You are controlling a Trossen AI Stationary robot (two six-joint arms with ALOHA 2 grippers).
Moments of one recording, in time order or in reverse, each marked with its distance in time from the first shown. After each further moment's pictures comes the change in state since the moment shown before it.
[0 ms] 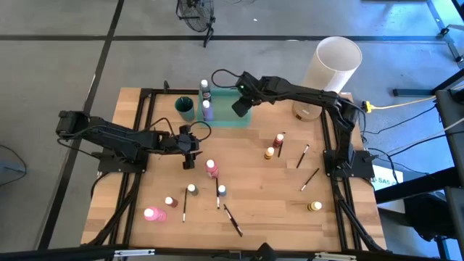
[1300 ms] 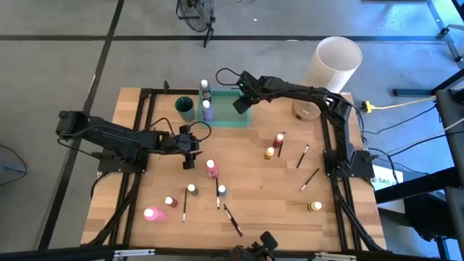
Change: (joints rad) left arm 0.000 0.000 0.000 0.000 0.000 0.000; right arm -0.090 0.103 -0.051 0.104 -0.025 0.007
